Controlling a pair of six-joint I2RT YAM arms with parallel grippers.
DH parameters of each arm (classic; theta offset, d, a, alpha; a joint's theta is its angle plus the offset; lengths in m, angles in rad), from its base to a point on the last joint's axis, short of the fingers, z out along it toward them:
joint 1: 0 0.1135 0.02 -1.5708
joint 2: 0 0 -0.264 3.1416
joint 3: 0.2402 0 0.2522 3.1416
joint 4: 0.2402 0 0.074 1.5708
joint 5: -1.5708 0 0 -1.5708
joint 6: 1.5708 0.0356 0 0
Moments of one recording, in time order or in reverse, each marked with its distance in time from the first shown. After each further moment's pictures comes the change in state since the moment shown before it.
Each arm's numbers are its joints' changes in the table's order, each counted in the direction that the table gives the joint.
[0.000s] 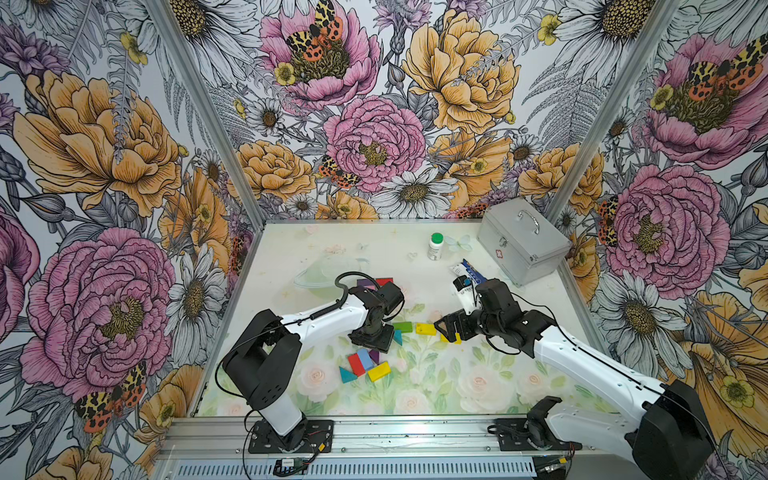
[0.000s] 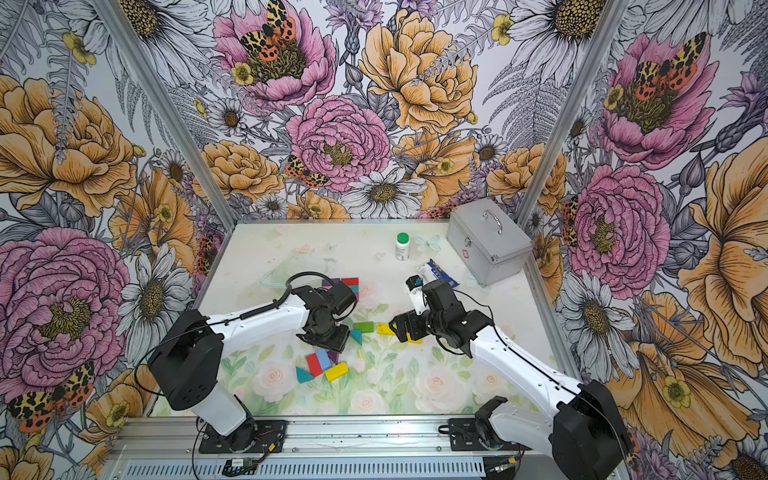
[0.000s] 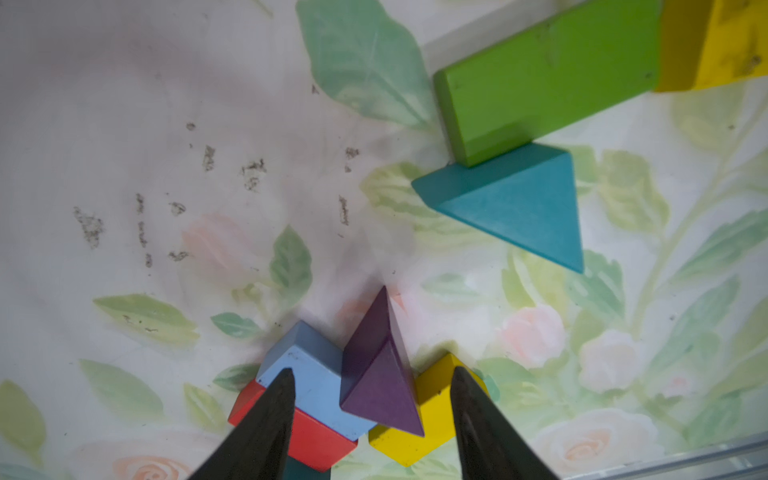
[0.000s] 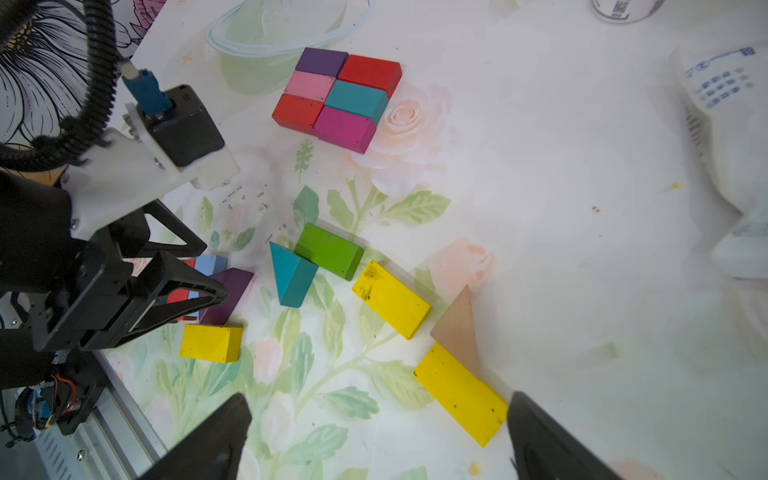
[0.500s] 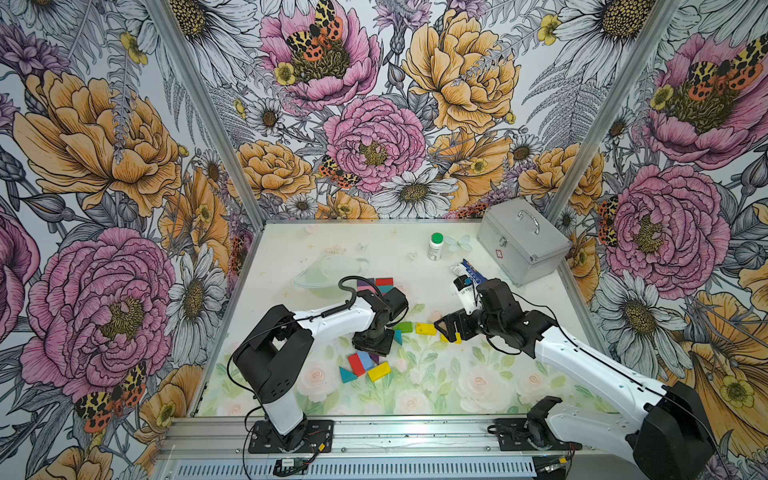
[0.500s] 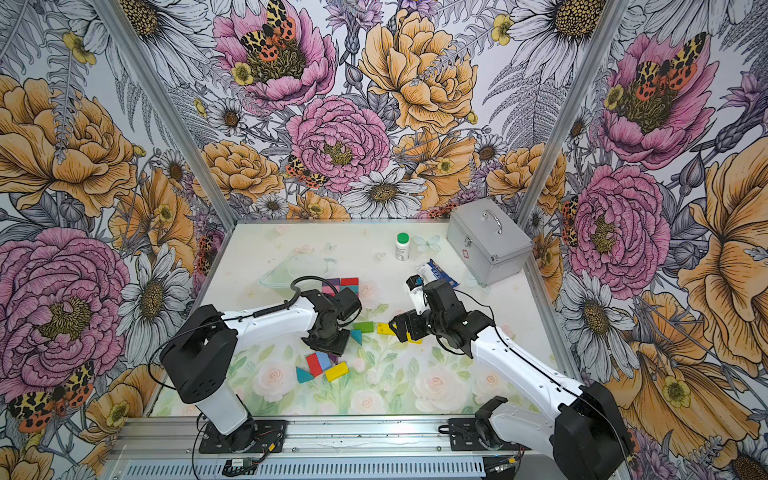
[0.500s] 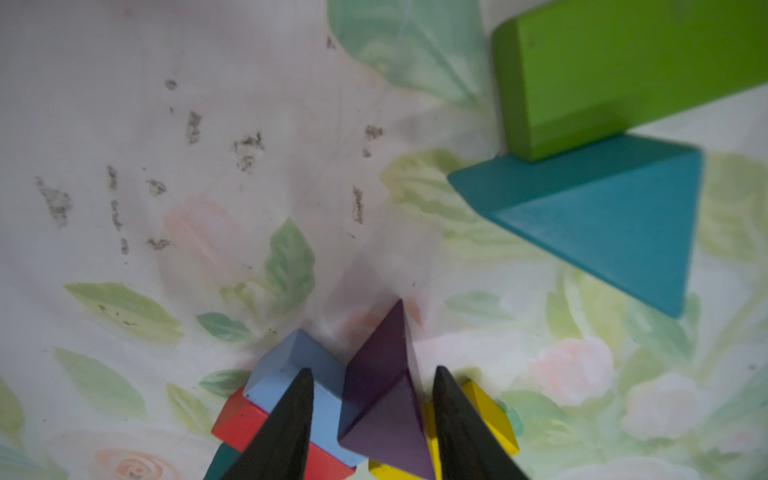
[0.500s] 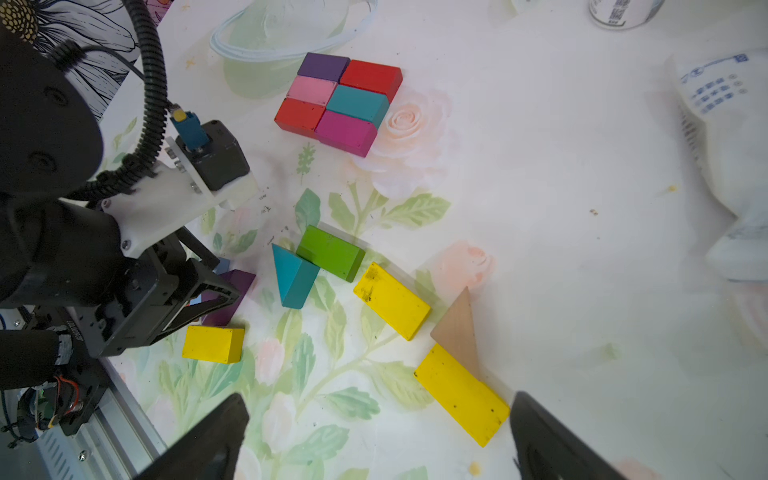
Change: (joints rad) left arm -0.027 0.062 -0.006 -0.005 0.041 -0.079; right arm -0.003 -0.008 0.000 0.000 0.001 0.000
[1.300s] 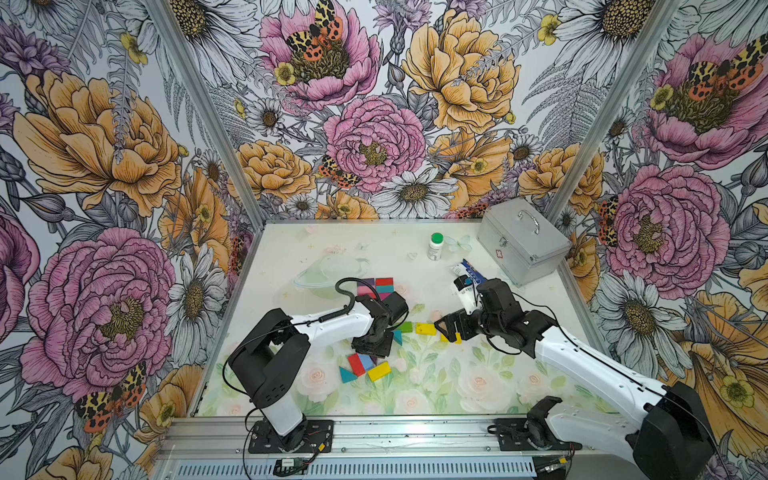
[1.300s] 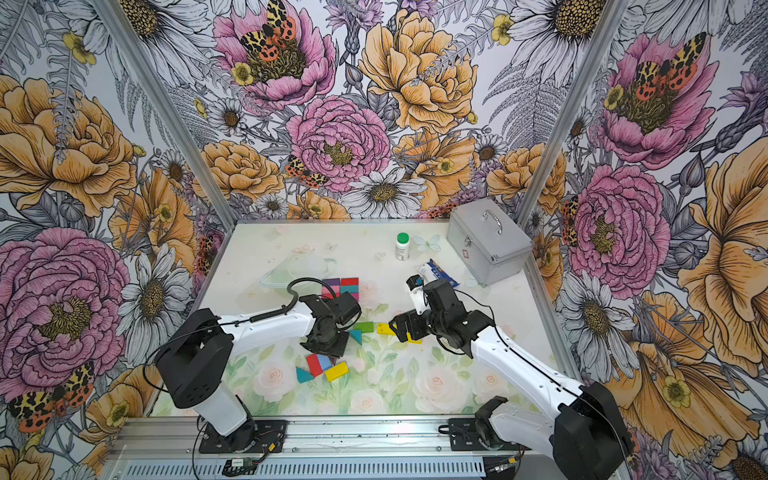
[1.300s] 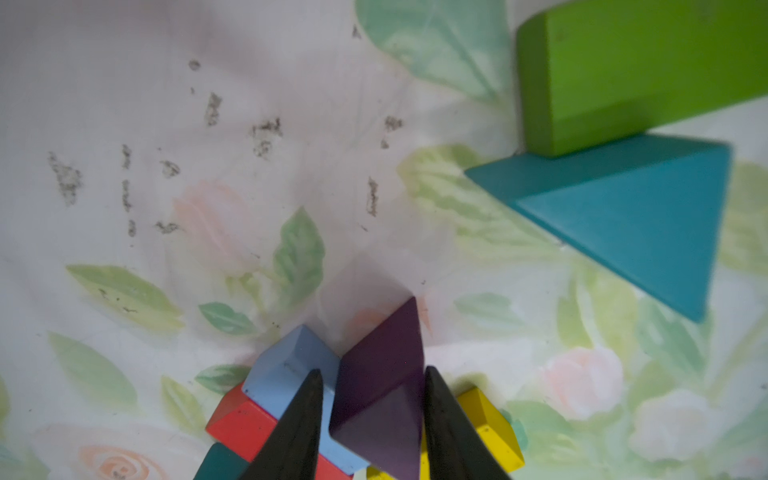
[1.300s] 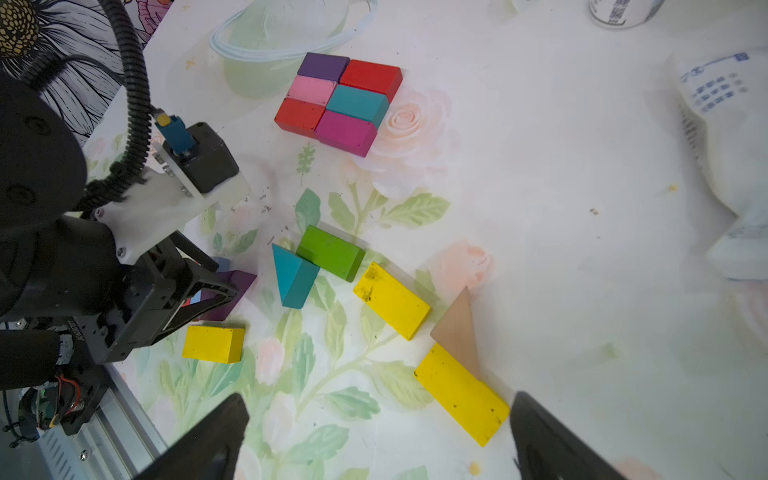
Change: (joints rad) left arm -0.023 -0.033 -0.050 -0.040 0.030 -0.063; right arm -0.002 0.000 0.000 0.000 0.003 0.000
